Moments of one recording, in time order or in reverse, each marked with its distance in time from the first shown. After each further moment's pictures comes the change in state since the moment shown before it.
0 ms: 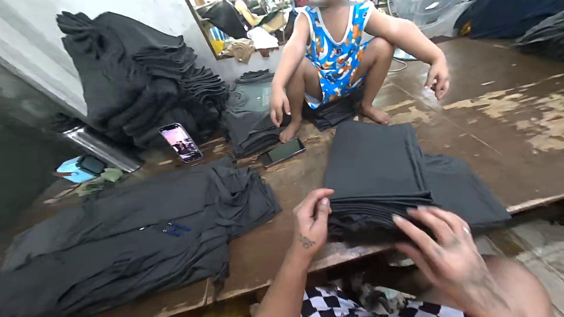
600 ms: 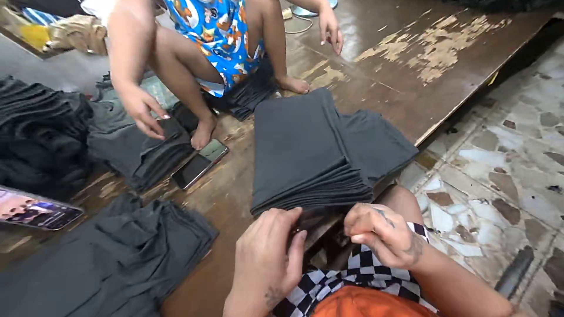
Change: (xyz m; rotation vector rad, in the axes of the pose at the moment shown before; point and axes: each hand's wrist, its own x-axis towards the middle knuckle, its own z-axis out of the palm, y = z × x) left_hand -0.001 0.024 0.014 0.458 -0.454 0.359; right_hand -0.009 -0.004 0.004 0.591 0.150 0.066
